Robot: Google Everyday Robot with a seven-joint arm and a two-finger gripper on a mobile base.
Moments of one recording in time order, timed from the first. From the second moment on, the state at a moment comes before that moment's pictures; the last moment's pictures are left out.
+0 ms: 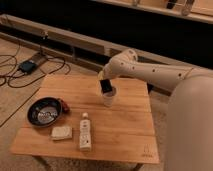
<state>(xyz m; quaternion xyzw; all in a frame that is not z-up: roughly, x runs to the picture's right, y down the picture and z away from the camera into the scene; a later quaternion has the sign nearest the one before) 0.007 -0.059 0.854 -0.17 -0.07 0.63 0.76</state>
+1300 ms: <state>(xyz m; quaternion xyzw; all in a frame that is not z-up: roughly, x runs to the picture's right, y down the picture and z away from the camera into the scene) 0.009 -0.050 0.852 -0.16 -0.08 0.63 0.76</state>
